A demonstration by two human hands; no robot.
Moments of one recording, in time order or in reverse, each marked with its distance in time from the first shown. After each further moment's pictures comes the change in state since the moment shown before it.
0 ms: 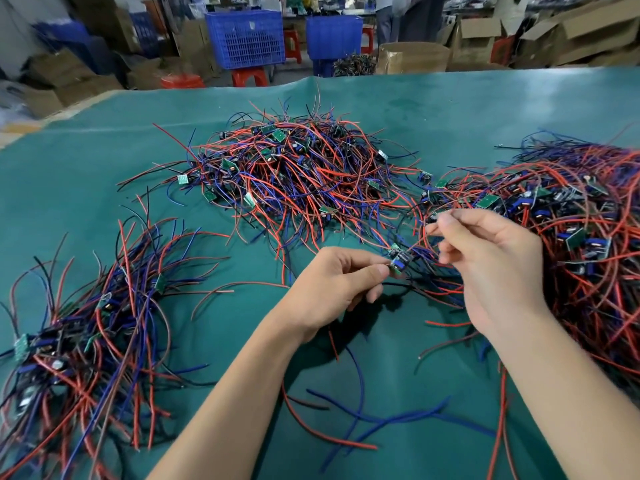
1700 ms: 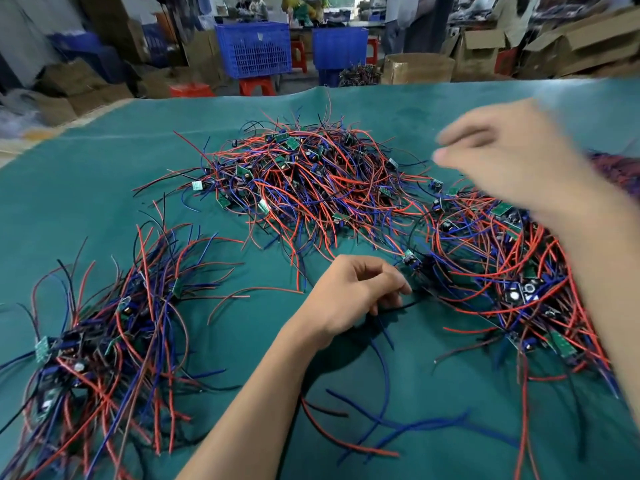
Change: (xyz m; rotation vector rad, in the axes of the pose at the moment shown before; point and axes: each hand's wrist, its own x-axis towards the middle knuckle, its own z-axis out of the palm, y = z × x) left_hand -0.003 0.007 0.003 0.027 0.033 -0.020; right_hand 0.059 -0.096 0.041 -0.916 -0.293 -0.282
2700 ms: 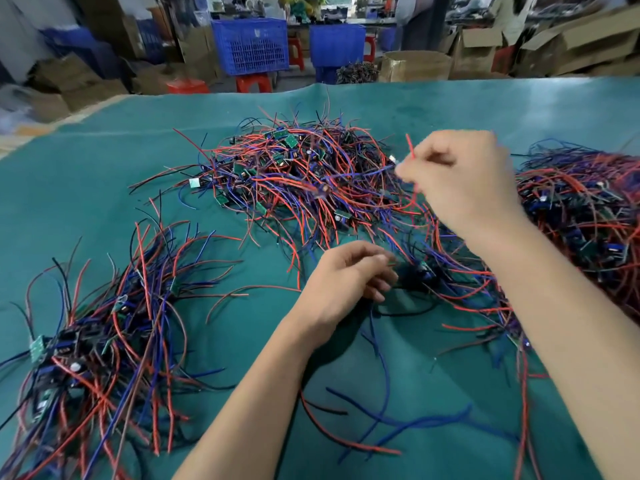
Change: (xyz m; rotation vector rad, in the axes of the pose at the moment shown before) left_hand 0.007 -0.004 0.000 -0.246 0.140 -0.041; right_hand -0.011 -0.001 0.049 0.124 0.168 -0.062
